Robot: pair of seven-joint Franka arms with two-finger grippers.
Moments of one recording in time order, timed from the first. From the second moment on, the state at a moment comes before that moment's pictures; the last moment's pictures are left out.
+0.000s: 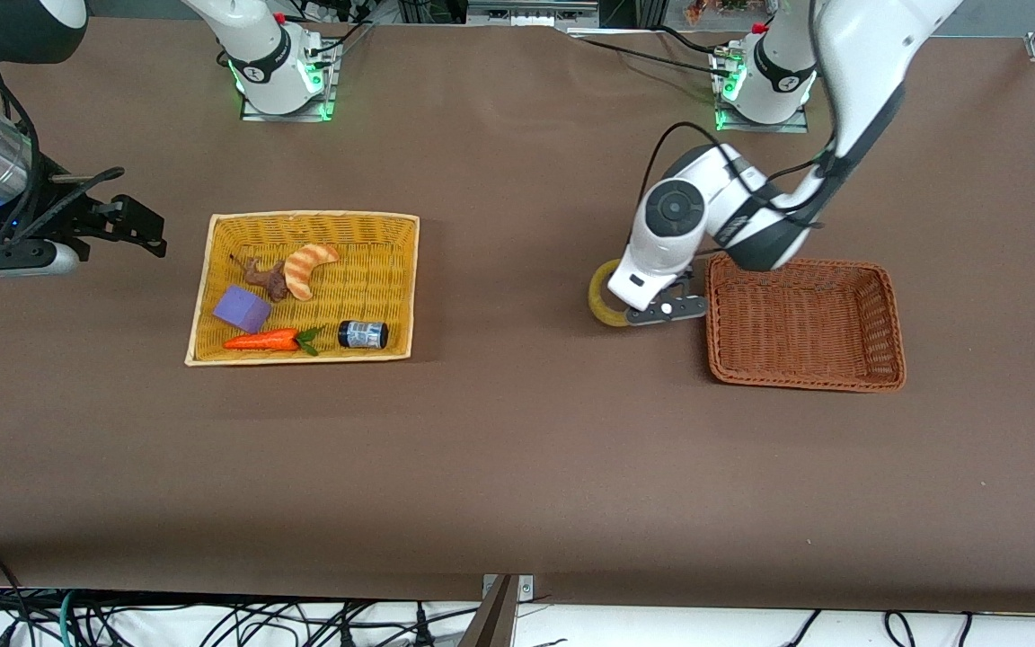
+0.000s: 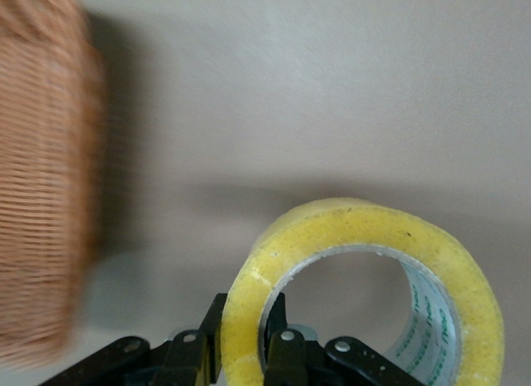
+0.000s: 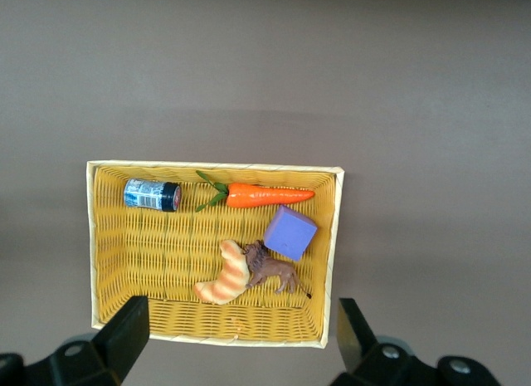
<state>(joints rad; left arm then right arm) 0.15 0.48 -0.74 -1.87 0.37 1.99 -0.85 0.08 0.07 0.03 -1.60 0.00 1.68 0.04</state>
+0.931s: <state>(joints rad) 0.12 0.39 -0.16 -1.87 0.15 2.16 0.16 0.08 0.07 0.03 -1.60 0.00 1.68 0.04</state>
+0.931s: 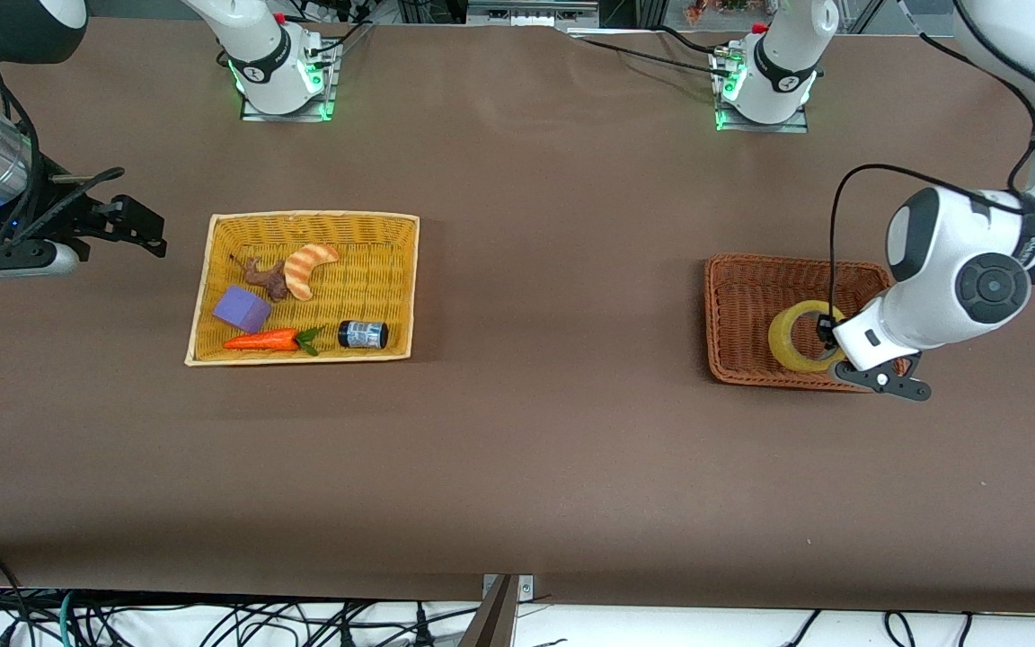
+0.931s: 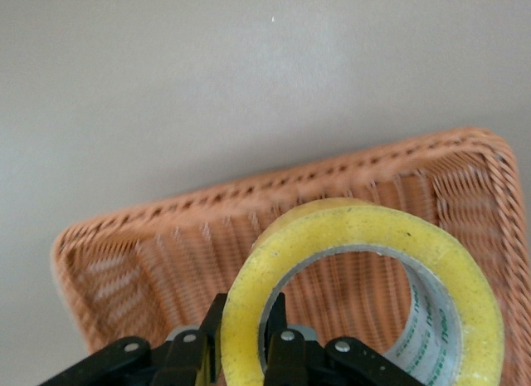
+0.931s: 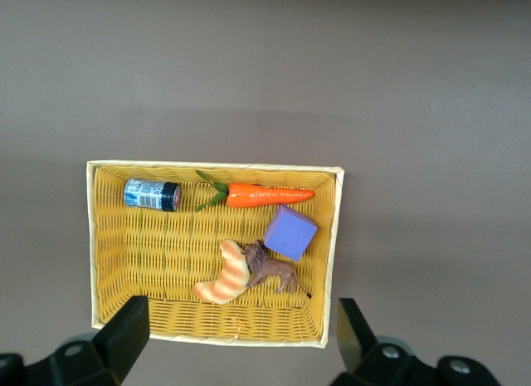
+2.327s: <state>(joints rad) 0.11 0.36 -0.11 -2.15 0.15 2.47 0.19 0.08 0.07 0.03 -1.60 -0.01 1.68 -0.03</state>
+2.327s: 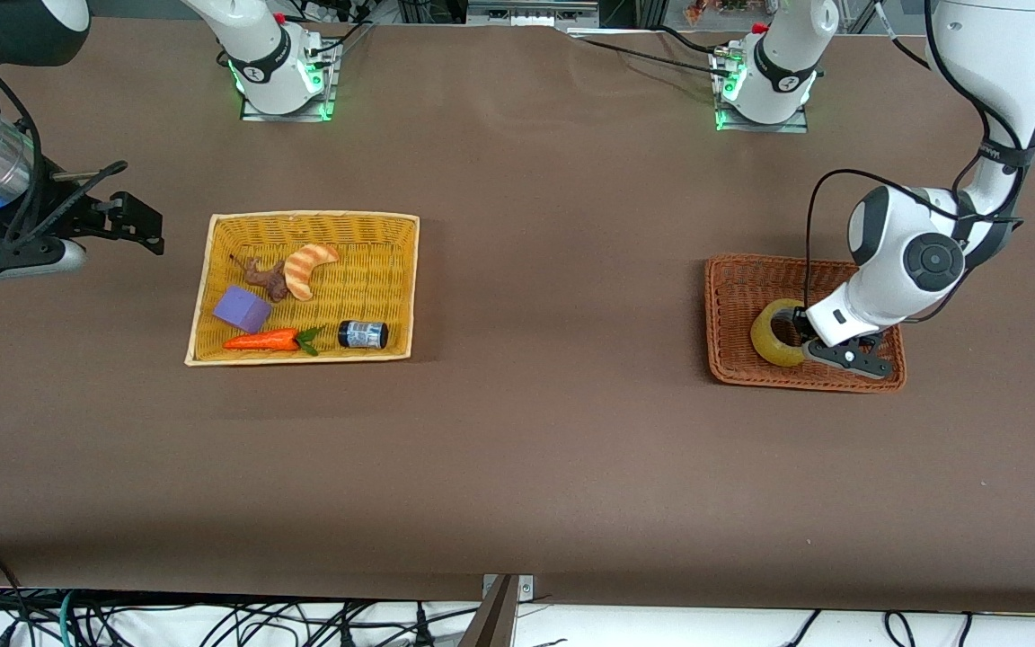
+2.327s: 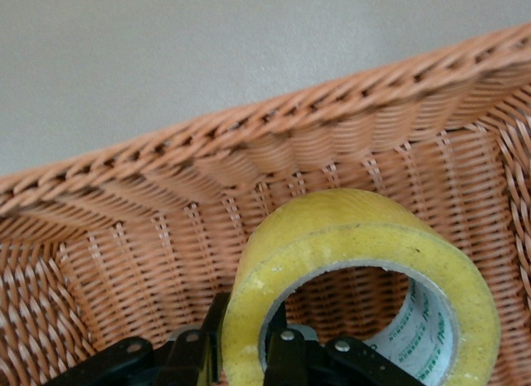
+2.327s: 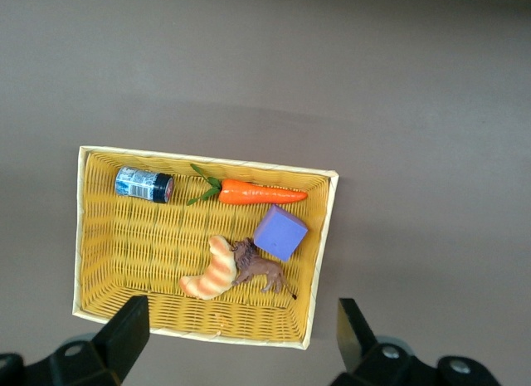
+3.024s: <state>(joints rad) 0.09 0.31 -0.11 -2.01 -0.01 2.18 0.19 0.08 0.08 0.03 -1.60 -0.01 1.68 -0.04</state>
